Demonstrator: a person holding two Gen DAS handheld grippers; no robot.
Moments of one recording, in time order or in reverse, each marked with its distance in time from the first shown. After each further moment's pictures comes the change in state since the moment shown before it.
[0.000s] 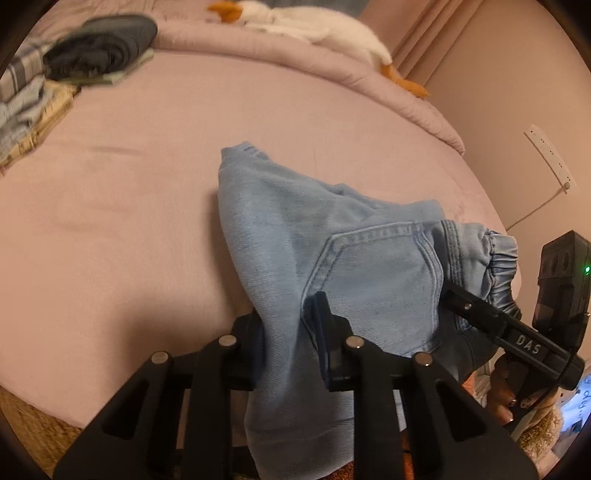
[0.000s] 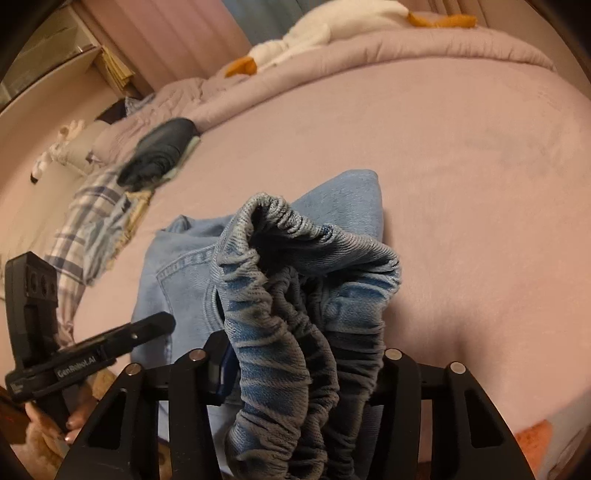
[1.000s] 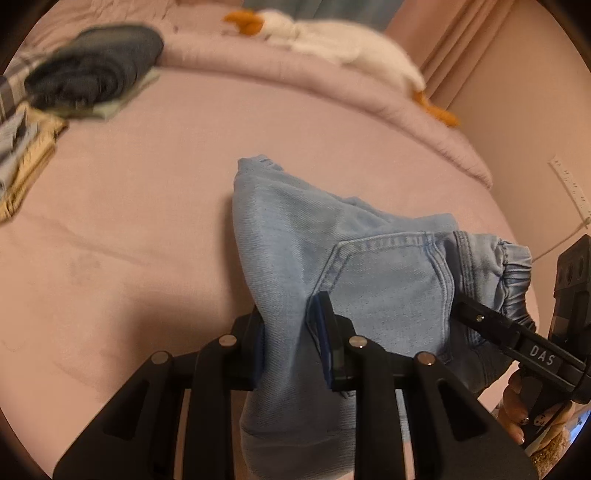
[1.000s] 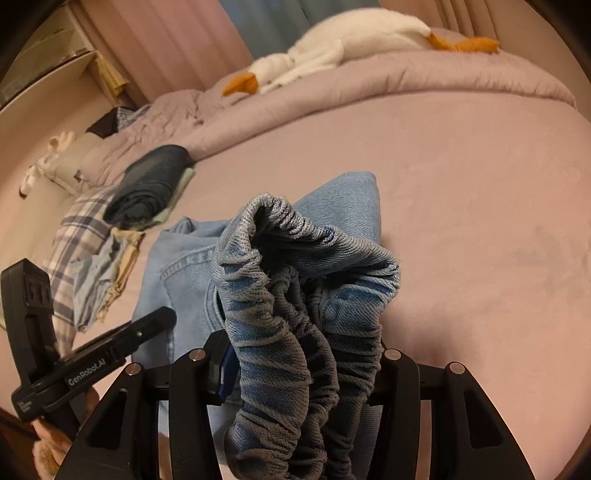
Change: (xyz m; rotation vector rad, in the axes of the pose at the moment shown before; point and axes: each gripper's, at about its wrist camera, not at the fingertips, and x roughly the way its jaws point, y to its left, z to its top) left arm 0.060 0.053 0.094 -0.051 -0.013 0.057; right arm 0.063 0.012 0.085 0.006 0.012 -0.049
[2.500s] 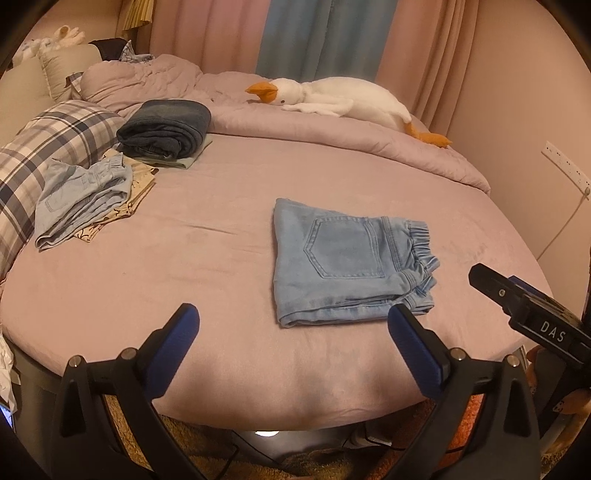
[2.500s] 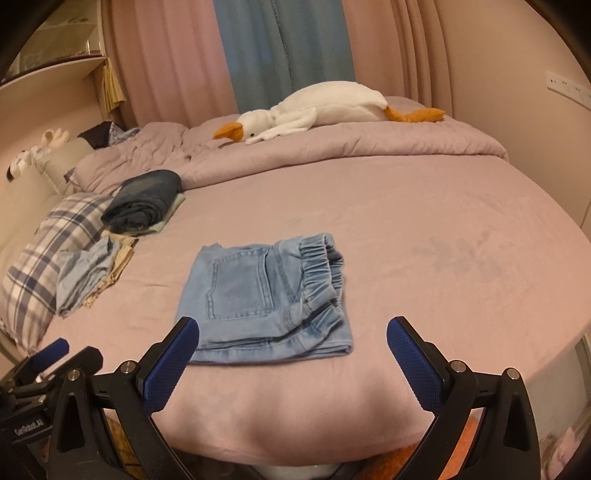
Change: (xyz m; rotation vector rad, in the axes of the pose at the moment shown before) left arm -0.167 -0.036 -0.106 0.096 -0.233 0.156; right arm -0.139 0.058 -0.084 -0.098 -0.252 -0.245
